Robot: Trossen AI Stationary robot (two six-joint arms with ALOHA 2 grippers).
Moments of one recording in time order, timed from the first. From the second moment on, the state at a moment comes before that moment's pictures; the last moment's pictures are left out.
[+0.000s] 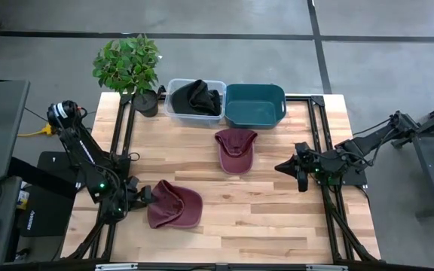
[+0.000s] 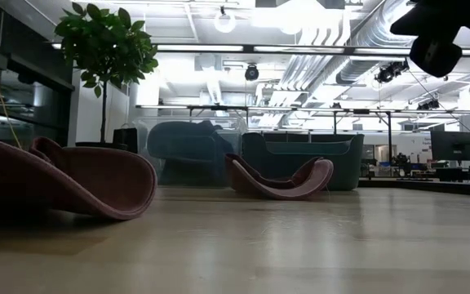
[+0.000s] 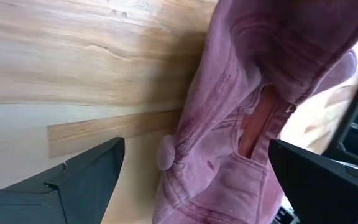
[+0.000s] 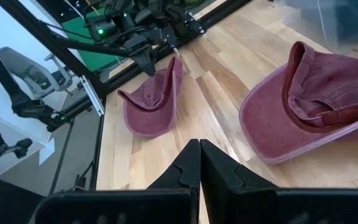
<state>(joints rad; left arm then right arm) -1.12 1.13 0.33 -0.34 -0.61 -2.74 0.46 0.62 0.51 -0.27 0.42 0.76</state>
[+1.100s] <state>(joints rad) -0.93 1.14 0.29 -0.15 -0.60 -2.50 0.46 0.62 0.51 -0.27 0.47 0.76</state>
